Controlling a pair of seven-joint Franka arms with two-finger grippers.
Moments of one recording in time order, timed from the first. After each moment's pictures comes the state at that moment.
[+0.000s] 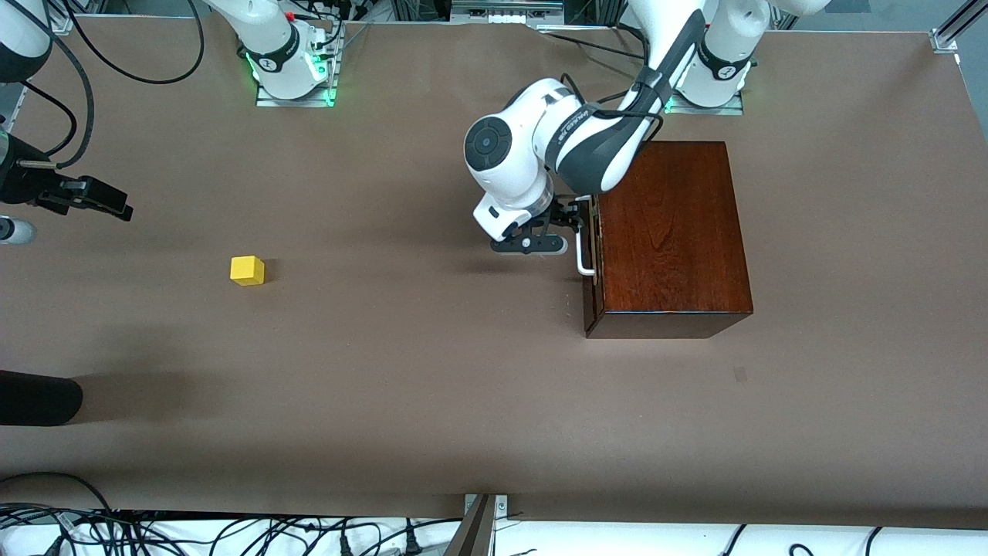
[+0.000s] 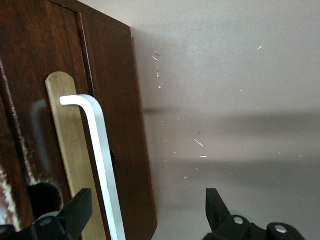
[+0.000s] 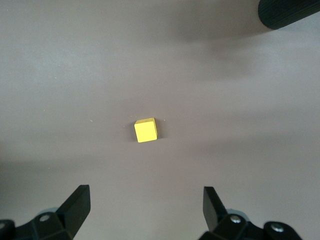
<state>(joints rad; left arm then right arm) -0.75 0.60 -0.02 -1.45 0.18 1.74 -0.75 0.13 0.07 -0.21 -1.64 0.00 1.65 0.01</state>
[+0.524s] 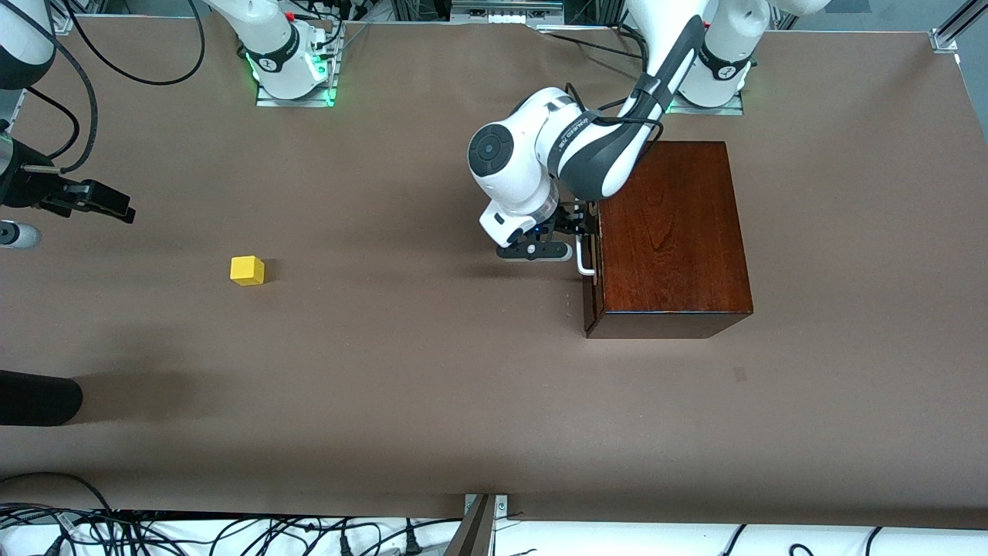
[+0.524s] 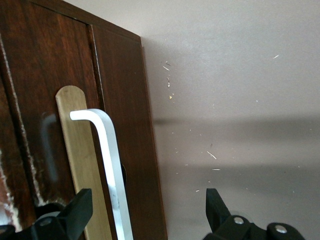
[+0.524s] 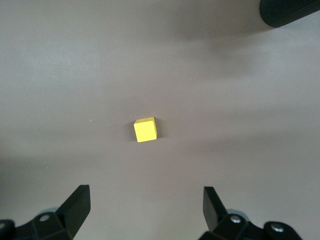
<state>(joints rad) -0.75 0.61 -0.01 -1.47 0.22 1.76 -0.75 0.13 0.08 -0.21 -1.64 0.00 1.65 0.01</state>
